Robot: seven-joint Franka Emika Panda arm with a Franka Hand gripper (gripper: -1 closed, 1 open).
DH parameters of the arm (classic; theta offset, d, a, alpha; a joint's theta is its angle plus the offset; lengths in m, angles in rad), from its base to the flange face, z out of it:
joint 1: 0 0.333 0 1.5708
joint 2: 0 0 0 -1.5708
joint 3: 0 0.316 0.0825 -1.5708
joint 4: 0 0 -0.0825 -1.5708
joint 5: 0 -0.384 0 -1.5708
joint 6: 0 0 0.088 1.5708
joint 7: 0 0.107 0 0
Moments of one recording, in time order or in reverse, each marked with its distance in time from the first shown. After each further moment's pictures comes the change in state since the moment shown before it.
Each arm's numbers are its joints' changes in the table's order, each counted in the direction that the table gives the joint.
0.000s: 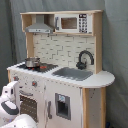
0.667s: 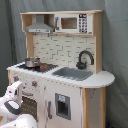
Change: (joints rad) arm -0.091 0.000 0.019 -0.052 -0.001 0.046 0.166
